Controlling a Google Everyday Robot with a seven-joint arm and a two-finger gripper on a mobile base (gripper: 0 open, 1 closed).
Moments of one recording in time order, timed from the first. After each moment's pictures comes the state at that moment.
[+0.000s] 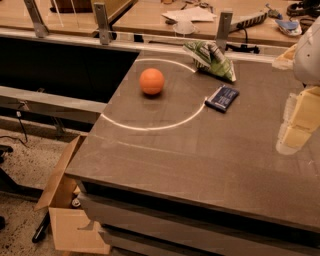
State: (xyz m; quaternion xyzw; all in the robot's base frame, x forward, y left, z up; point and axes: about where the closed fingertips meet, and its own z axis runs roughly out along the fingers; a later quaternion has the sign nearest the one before) arm 0.438 -0.217 0.976 -0.60 0.78 -0.03 0.16
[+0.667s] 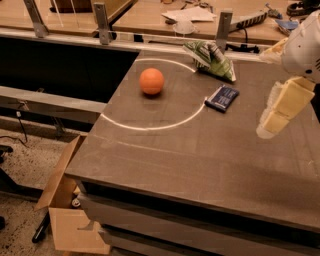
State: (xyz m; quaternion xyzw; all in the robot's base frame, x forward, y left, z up) arm 0.471 -0.199 0.974 -0.59 0.77 0.03 0.23
